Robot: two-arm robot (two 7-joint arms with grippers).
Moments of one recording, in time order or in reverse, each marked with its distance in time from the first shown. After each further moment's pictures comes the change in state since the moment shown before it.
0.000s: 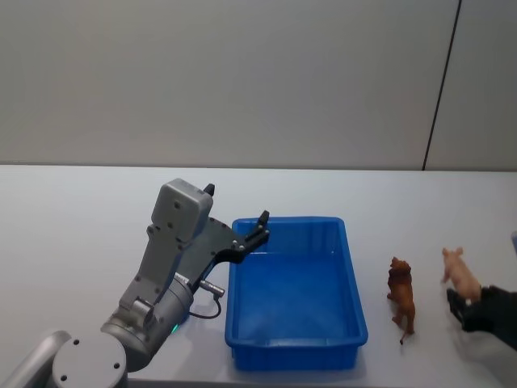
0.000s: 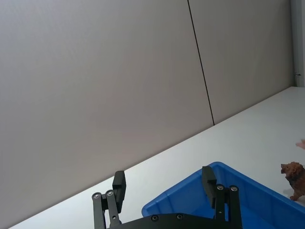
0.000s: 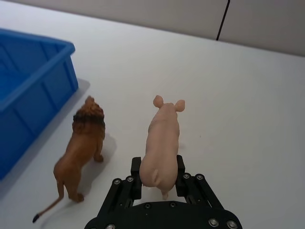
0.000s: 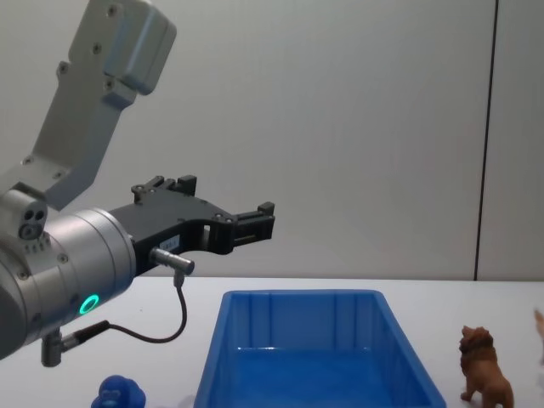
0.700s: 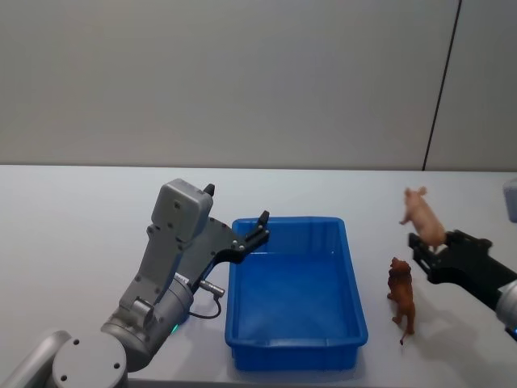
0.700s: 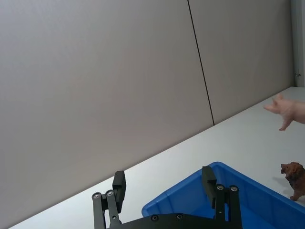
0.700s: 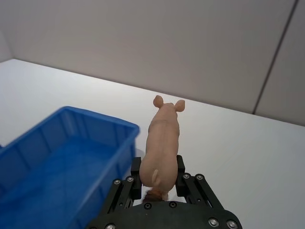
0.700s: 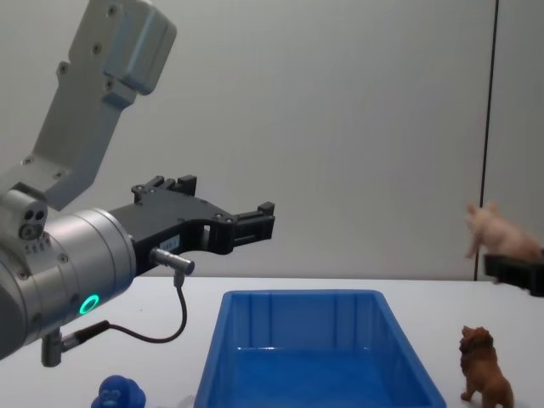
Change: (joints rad) left arm 0.000 0.000 0.000 0.000 0.000 0.000 0.000; right arm 0.037 -0.033 -0.017 -0.113 0.037 -0.075 0.072
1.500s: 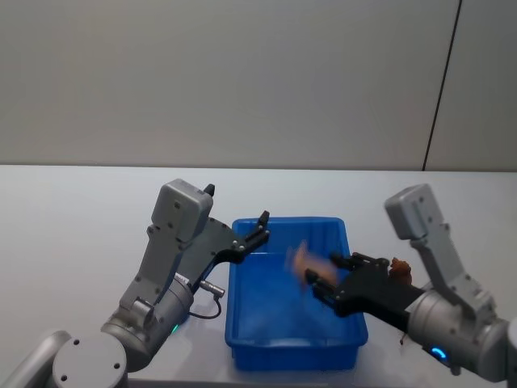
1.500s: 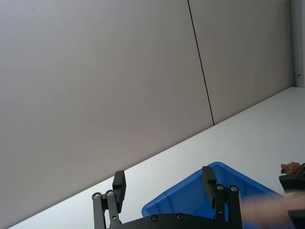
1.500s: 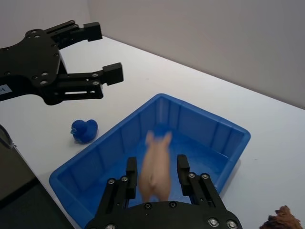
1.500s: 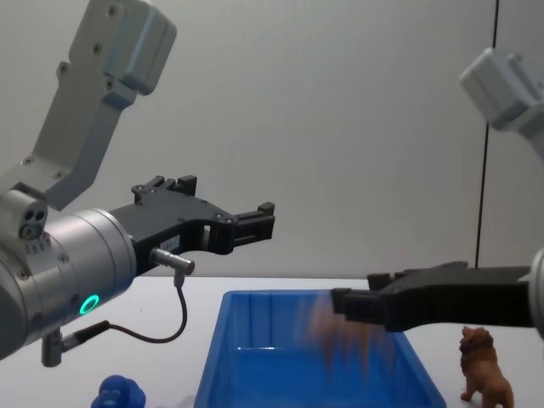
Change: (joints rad) left arm 0.000 0.000 0.000 0.000 0.000 0.000 0.000; right arm 0.041 -0.106 -0.145 -0.057 -0.141 0.146 0.142
